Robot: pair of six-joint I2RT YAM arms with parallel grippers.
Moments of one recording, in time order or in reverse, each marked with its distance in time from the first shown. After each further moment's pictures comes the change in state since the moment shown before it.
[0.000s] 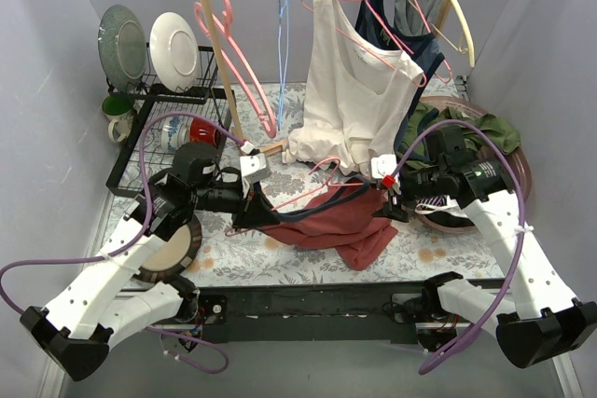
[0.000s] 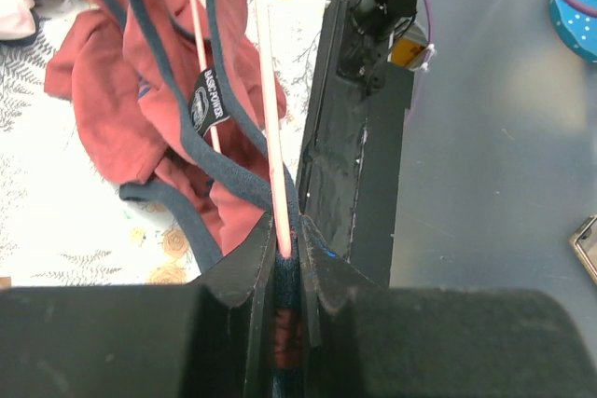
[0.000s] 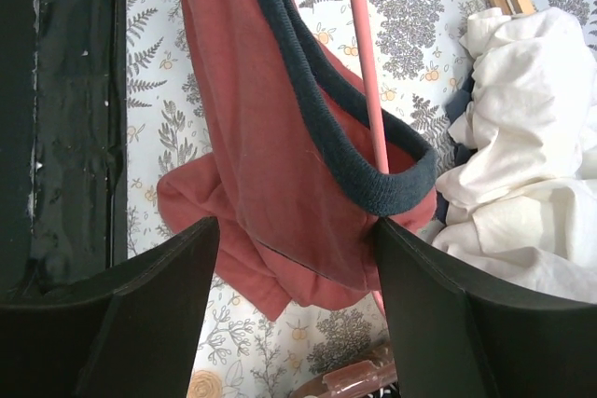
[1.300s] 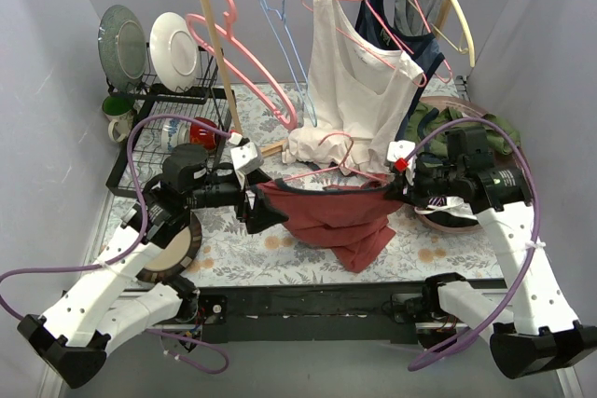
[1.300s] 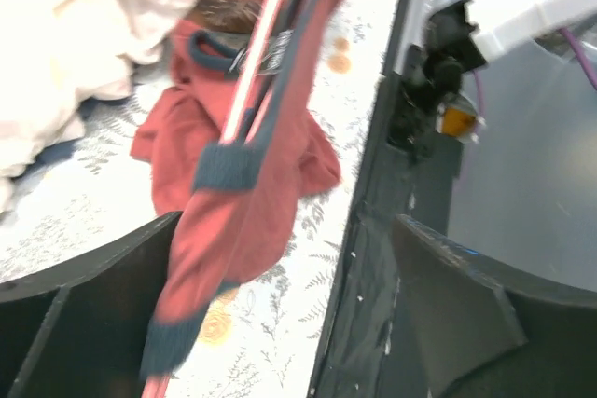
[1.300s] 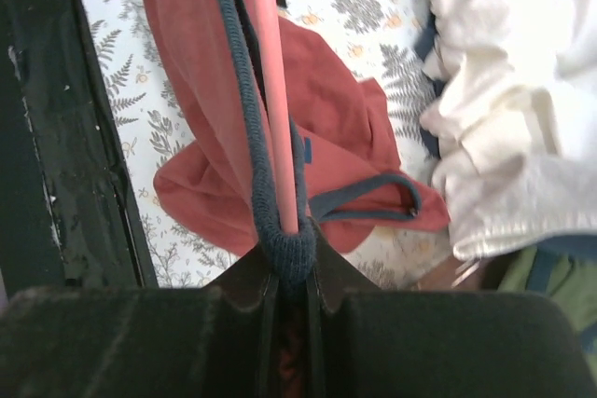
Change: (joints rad) left arm 0.002 -0.056 -0.058 0.228 -0.092 -0.109; right arm -0.108 -0.058 0.026 0.000 0.040 0.195
